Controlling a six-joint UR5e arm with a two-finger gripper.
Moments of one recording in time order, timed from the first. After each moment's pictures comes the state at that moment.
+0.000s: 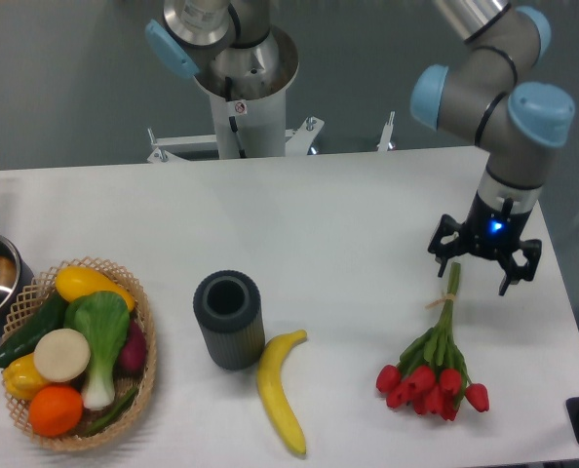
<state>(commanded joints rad) 2.81 -2.09 -1.56 -0.89 1.35 1.16</state>
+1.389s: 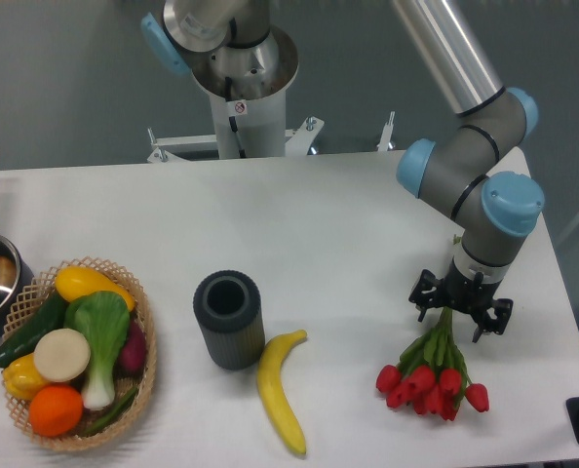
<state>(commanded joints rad) 2.77 -2.21 -1.54 -0.83 1.36 1.17</state>
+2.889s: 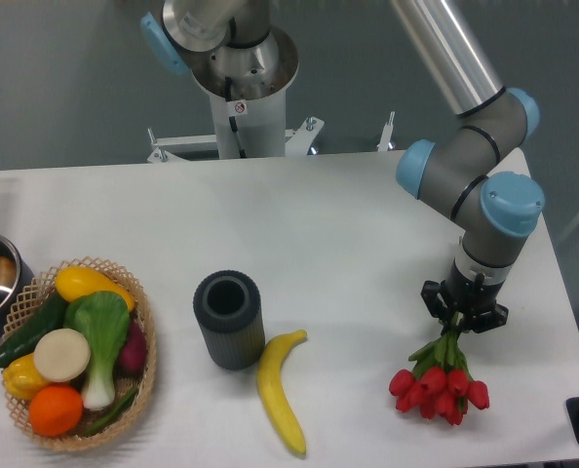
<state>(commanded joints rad) 2.77 -2.16 -1.51 -0.83 1.37 1.17</state>
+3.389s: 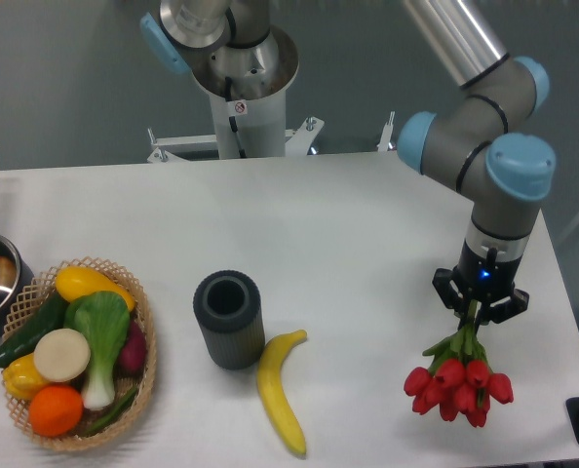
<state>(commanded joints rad) 2.75 -2.04 -1.51 -0.83 1.25 1.08</state>
